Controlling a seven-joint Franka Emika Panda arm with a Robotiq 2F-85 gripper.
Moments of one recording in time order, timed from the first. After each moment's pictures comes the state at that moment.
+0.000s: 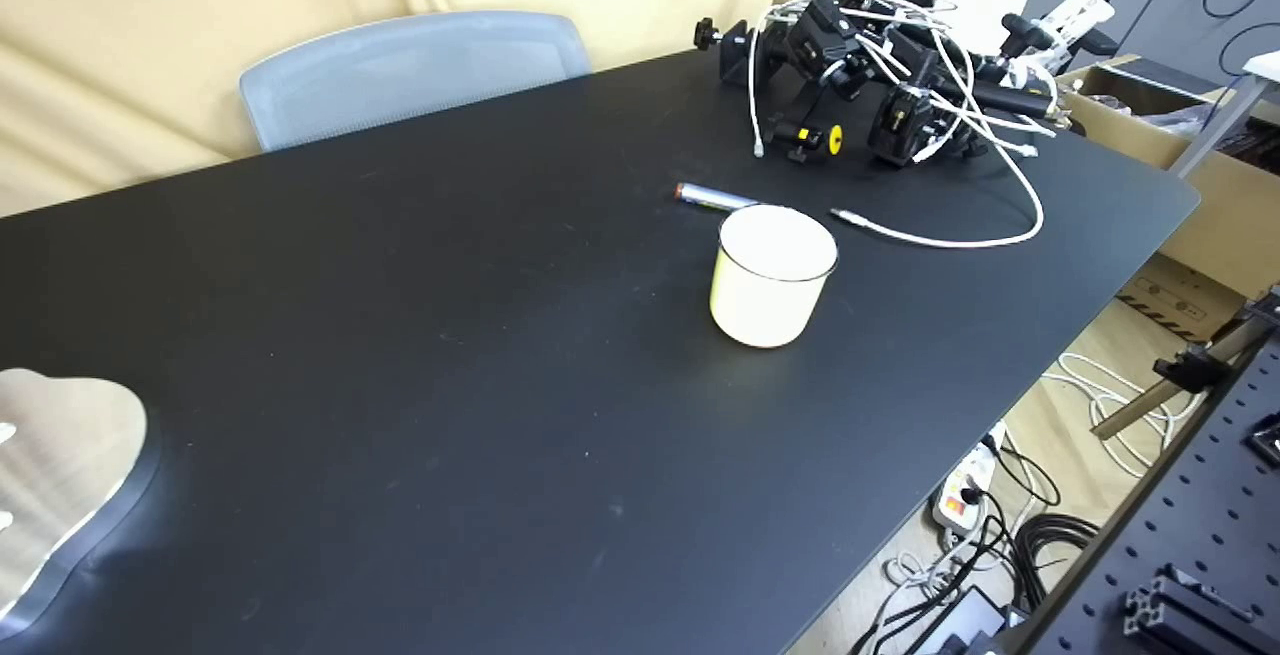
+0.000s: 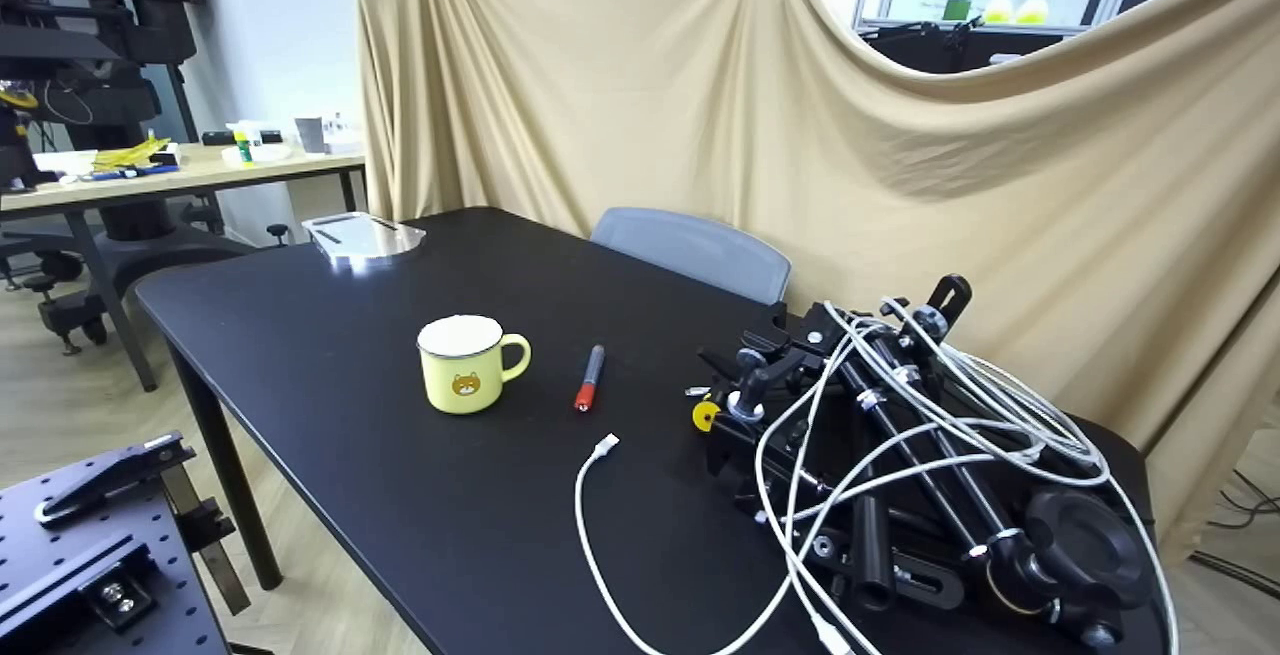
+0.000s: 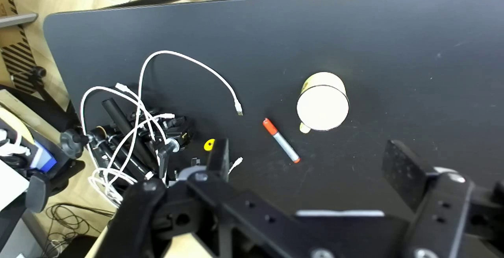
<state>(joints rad) 0.07 -0.86 0.38 -2.43 0.02 1.70 0.37</state>
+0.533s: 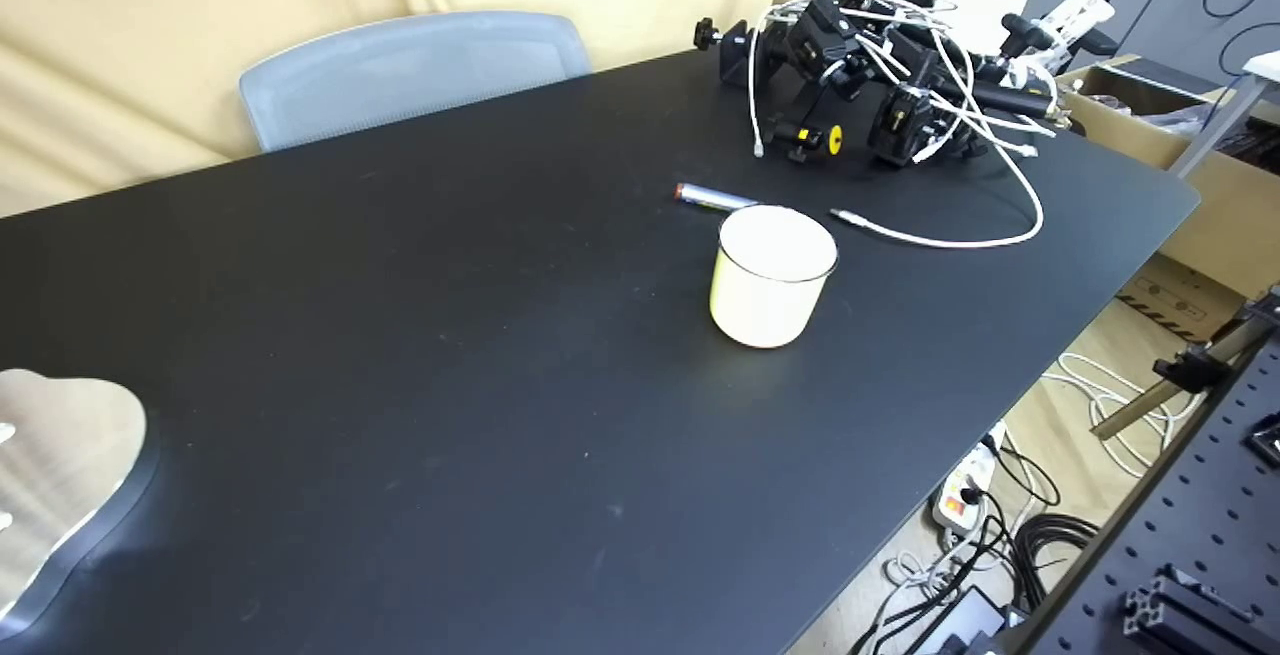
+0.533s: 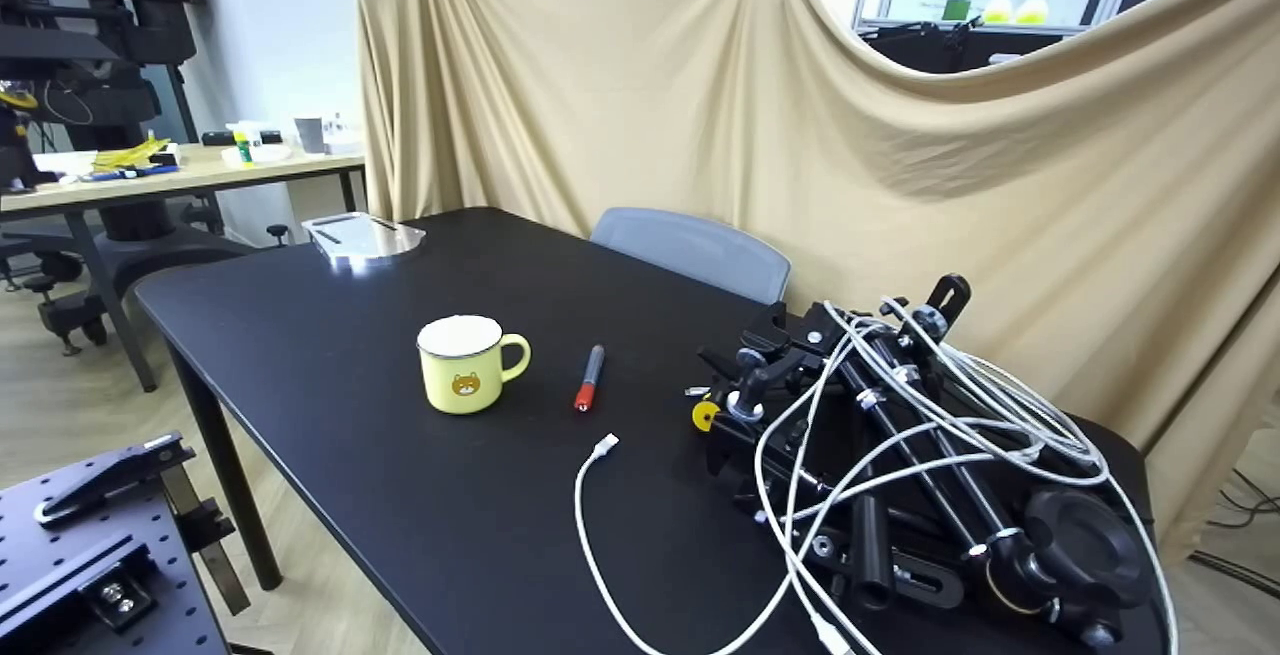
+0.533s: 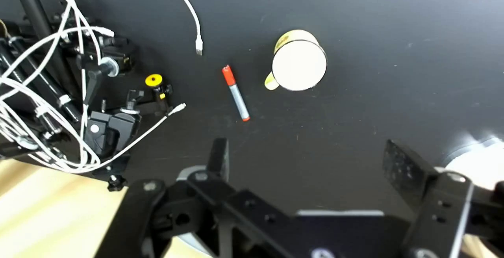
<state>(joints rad) 0.13 -0.75 0.10 -2.47 0.03 1.96 -0.11</state>
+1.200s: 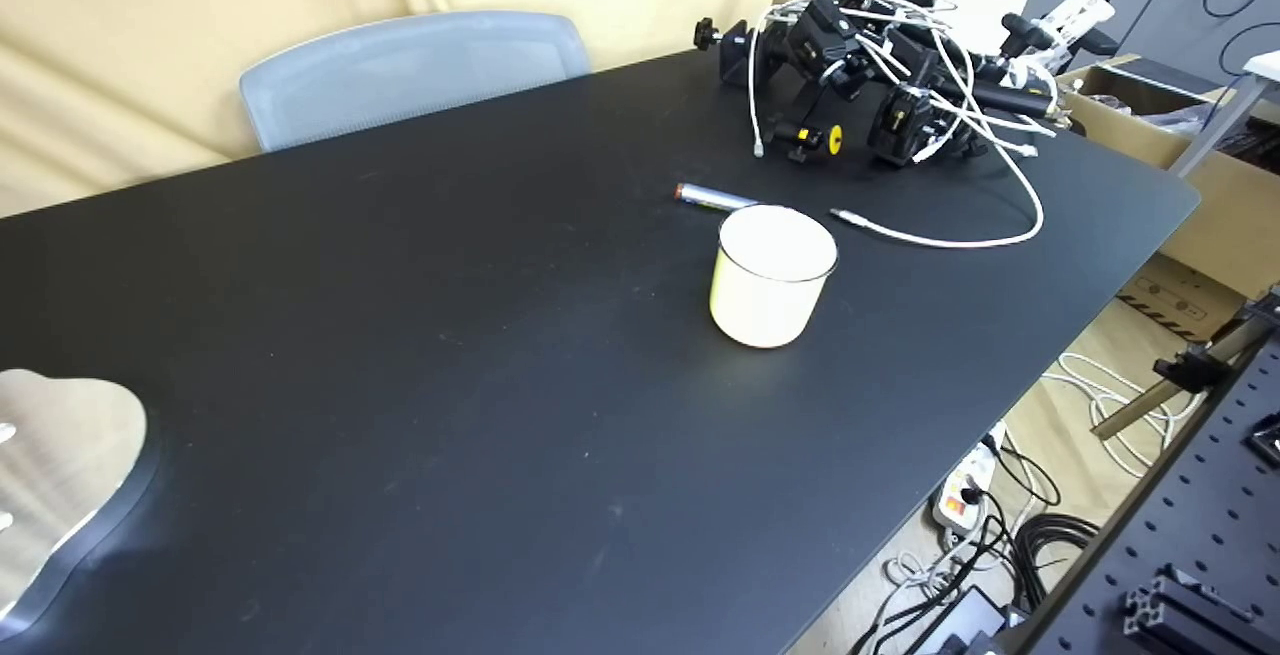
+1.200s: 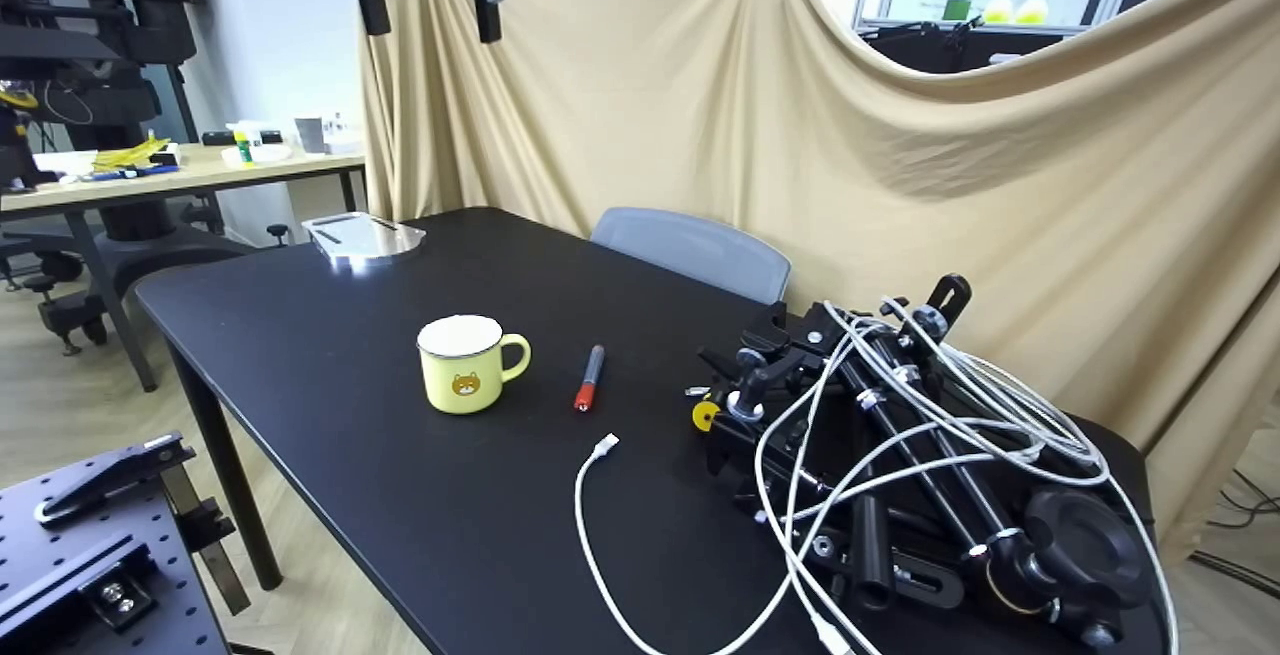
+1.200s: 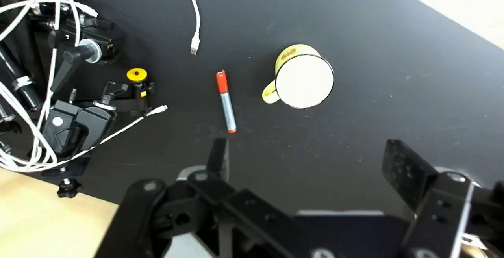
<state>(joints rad) 0.16 -0.62 -0.04 -2.46 0.03 2.01 -0.36</state>
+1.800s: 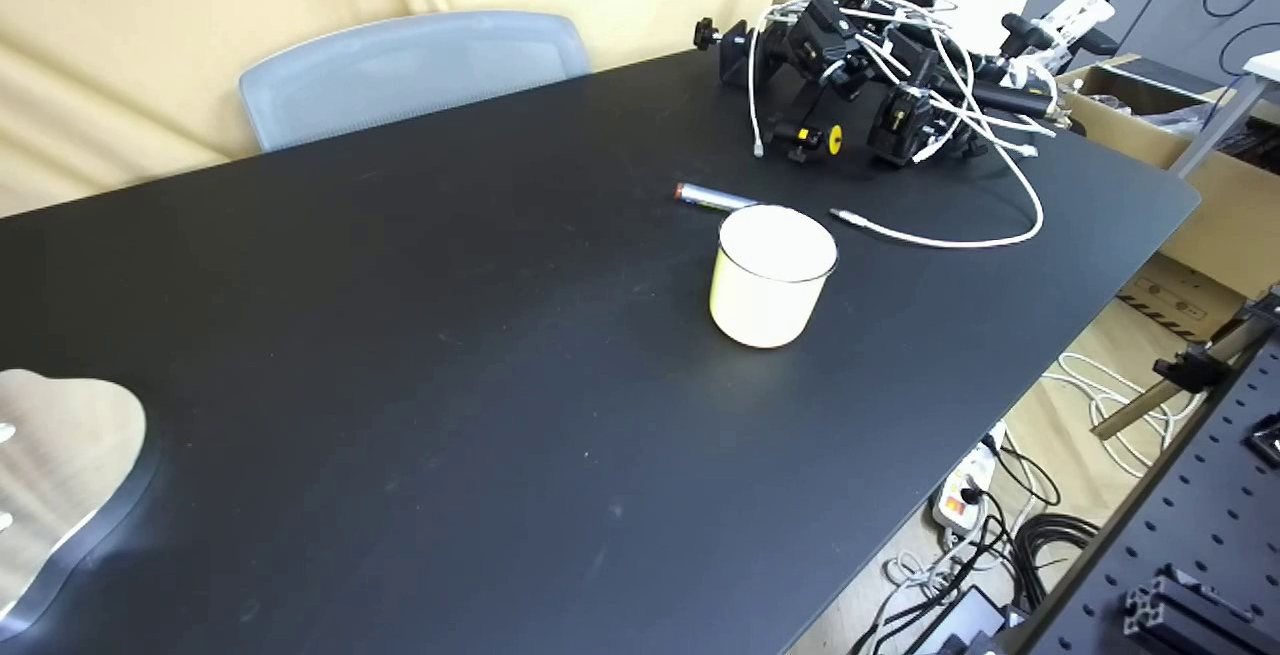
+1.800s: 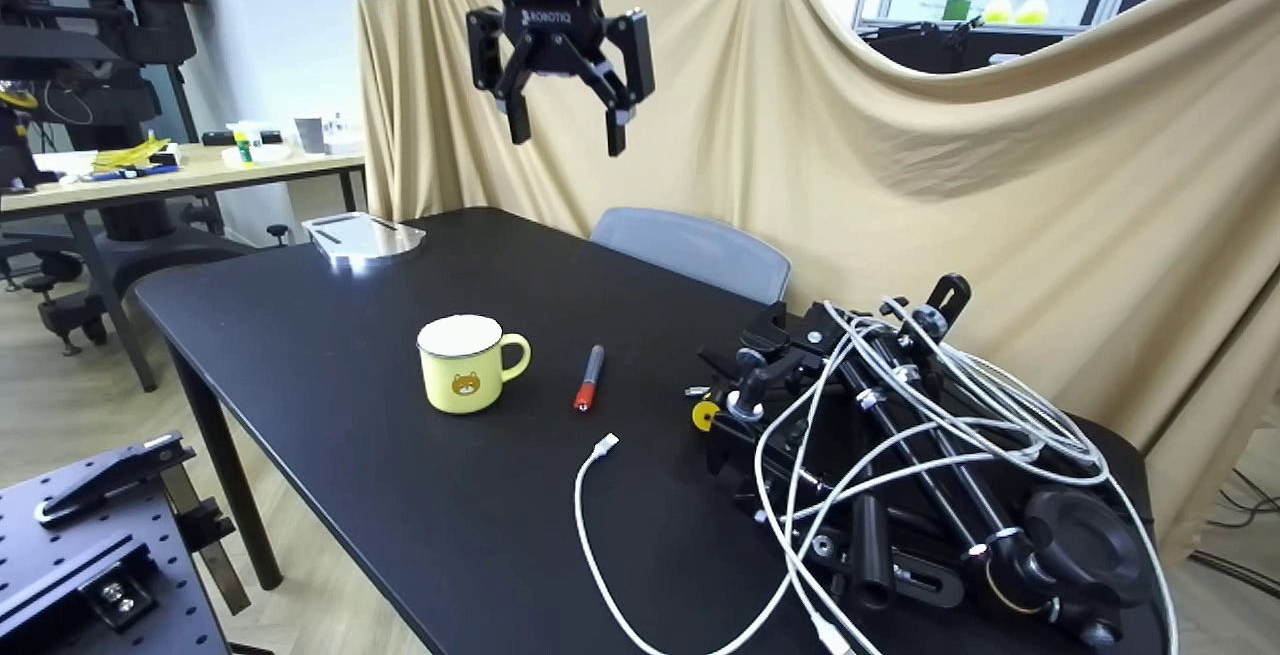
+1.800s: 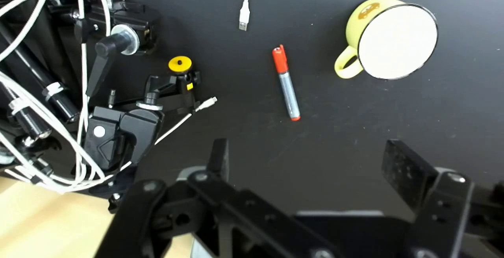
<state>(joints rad) 0.08 -0.34 -0.09 -2.47 0.02 2.35 -0.36</state>
